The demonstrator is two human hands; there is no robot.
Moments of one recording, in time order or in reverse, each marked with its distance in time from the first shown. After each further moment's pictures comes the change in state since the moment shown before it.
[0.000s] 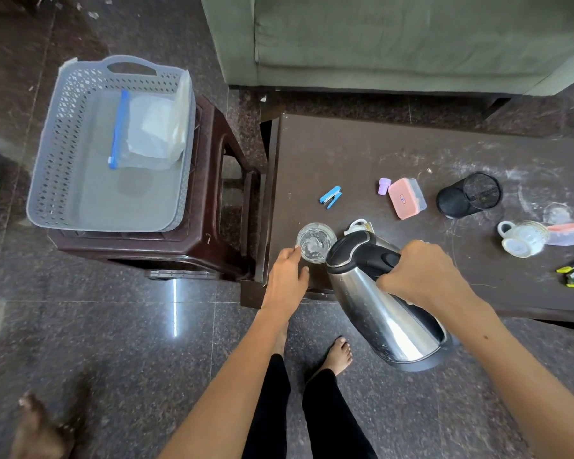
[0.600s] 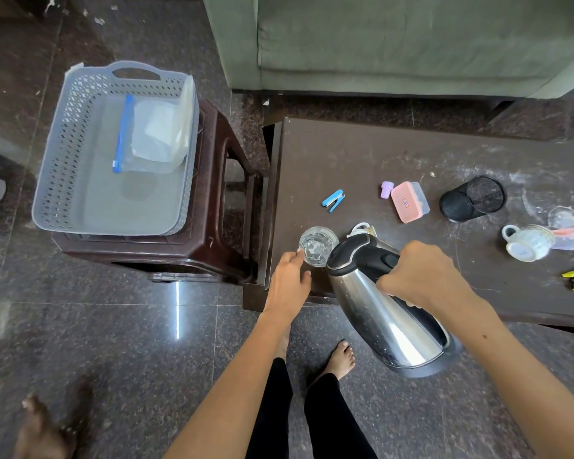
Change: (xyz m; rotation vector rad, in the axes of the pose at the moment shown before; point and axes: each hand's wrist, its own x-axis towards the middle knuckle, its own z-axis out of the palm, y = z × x) left_hand 0.000 0.003 -0.002 0.019 -0.014 -0.013; right_hand 0.005 -0.004 -0.002 0.003 -0.042 0.014
